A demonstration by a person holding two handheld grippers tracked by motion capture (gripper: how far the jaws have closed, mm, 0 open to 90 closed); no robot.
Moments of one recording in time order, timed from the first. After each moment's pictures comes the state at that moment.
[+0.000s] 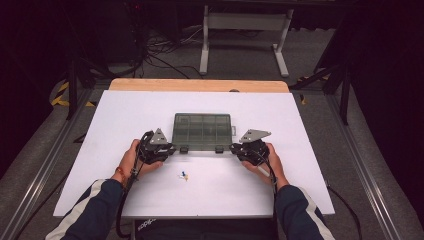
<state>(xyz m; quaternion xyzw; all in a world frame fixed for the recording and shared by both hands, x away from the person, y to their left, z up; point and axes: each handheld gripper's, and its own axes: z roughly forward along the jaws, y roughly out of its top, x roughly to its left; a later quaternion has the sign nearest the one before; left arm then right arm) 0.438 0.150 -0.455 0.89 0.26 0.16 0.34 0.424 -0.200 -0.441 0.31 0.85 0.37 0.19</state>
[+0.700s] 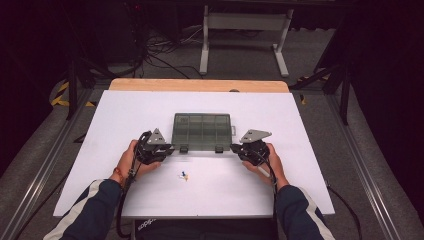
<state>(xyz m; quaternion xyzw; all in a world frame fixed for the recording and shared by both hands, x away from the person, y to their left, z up) 0.434 0.158 -0.451 0.89 0.26 0.15 0.35 0.423 -0.201 -0.440 0.30 0.85 0.37 0.20</state>
